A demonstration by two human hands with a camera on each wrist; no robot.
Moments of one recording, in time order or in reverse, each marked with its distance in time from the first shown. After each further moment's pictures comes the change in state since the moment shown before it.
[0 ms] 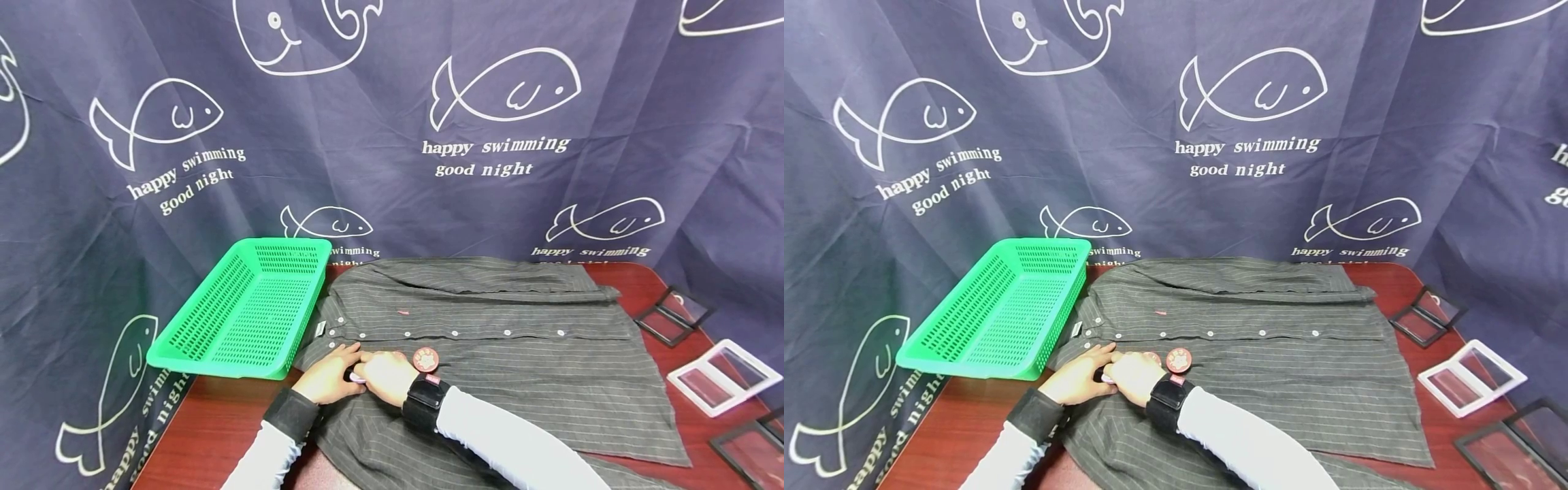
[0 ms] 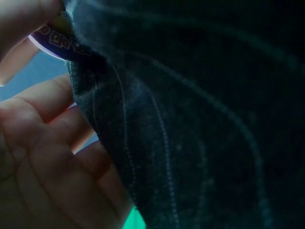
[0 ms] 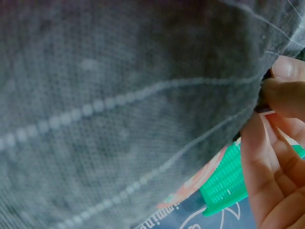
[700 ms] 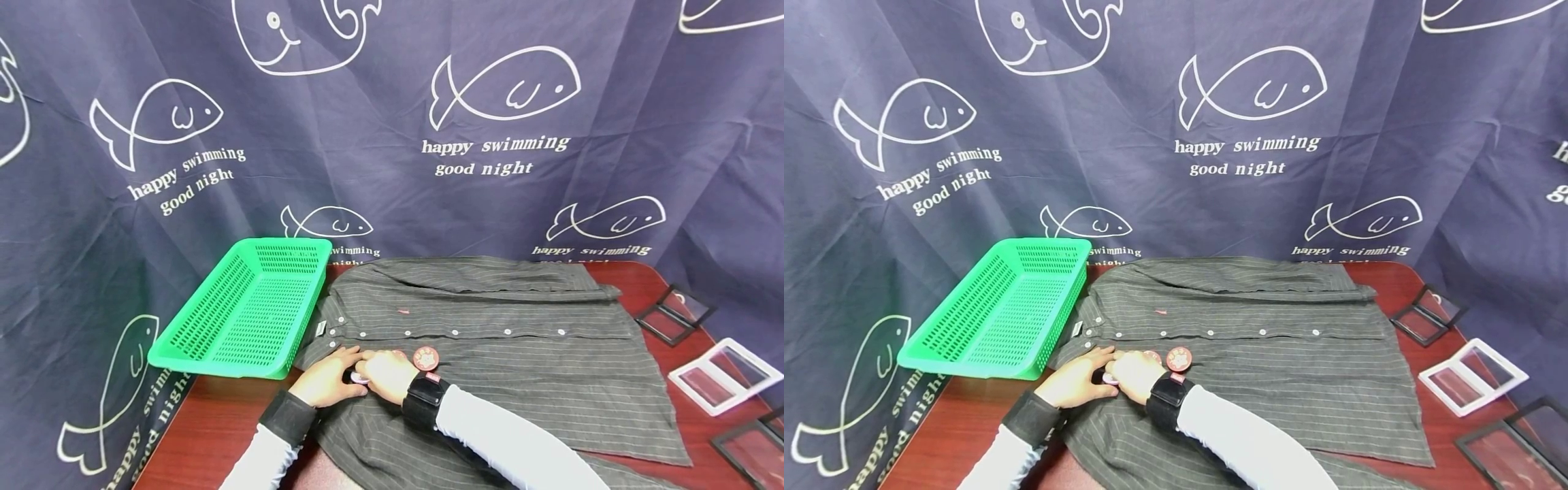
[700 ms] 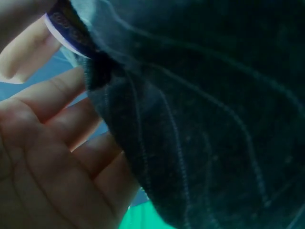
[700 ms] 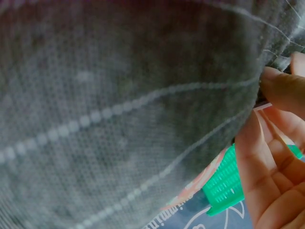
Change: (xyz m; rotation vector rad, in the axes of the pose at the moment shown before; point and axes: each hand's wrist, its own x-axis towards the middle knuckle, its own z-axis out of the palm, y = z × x) left_hand -0.005 -0.002 0.002 0.039 0.022 0.028; right_hand 0.001 0.004 0.001 0.054 -0.036 -0.011
